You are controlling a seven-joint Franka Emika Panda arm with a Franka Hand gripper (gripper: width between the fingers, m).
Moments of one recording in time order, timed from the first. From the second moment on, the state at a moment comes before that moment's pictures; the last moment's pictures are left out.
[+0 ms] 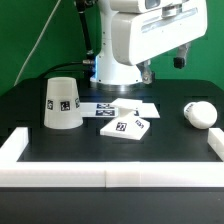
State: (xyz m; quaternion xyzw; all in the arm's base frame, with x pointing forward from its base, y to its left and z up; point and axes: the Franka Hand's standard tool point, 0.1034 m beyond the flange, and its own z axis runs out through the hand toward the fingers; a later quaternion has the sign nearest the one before) arm 0.522 0.050 0.135 -0.94 -0.34 0.05 0.08
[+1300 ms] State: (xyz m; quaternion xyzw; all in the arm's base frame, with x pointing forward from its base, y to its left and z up) arm 0.467 -0.016 0.102 -0.96 -0.26 0.04 0.06
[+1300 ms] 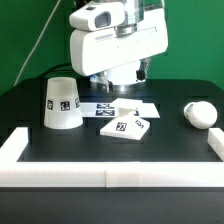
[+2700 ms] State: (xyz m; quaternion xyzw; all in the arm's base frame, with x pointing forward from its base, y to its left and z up) arm 0.454 -0.019 0.070 -0.97 0.24 0.07 0.03
